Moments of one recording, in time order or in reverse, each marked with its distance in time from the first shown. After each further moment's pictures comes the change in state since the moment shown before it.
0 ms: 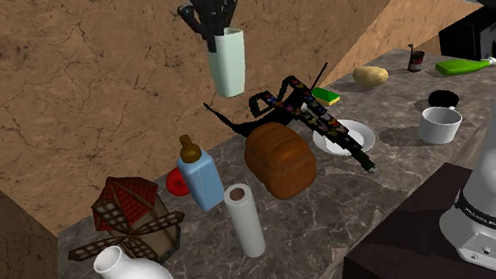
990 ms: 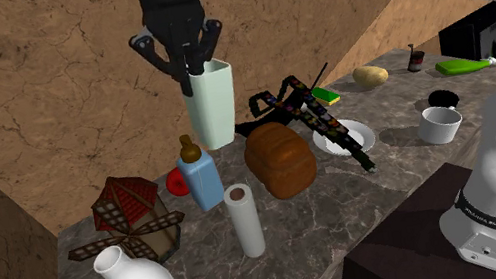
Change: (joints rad) arm 0.217 -0.051 0.140 -0.079 -0.046 0.029 0.348
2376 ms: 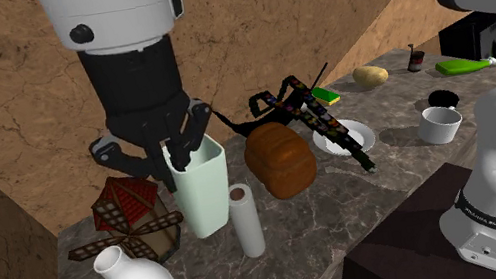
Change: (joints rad) arm 0.164 0.054 0.082 -0.100 -0.061 0.140 0.246
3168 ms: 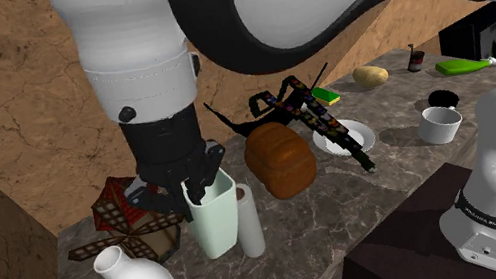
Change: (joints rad) arm -0.029 -0.061 -0.006 -0.240 0.030 0.186 -0.008
